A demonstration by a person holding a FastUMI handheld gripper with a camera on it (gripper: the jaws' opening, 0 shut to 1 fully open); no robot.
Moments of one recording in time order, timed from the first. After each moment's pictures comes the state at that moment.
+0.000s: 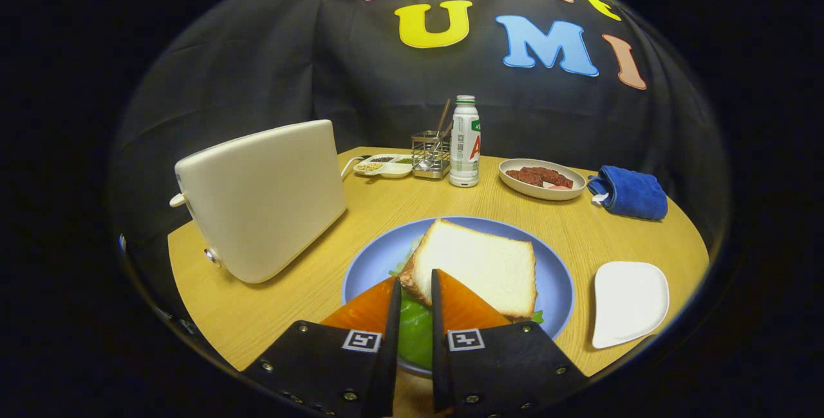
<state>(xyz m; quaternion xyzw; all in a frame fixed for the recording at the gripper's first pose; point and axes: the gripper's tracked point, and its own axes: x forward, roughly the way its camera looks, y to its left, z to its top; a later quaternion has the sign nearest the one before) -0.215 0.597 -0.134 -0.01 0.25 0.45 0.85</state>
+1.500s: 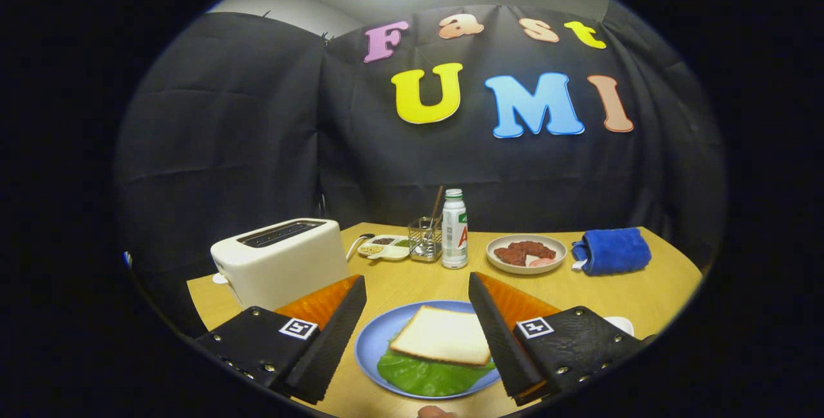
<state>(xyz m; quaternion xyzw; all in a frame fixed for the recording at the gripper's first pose) -0.164 0.554 -0.020 0.07 0.11 0.42 0.90</state>
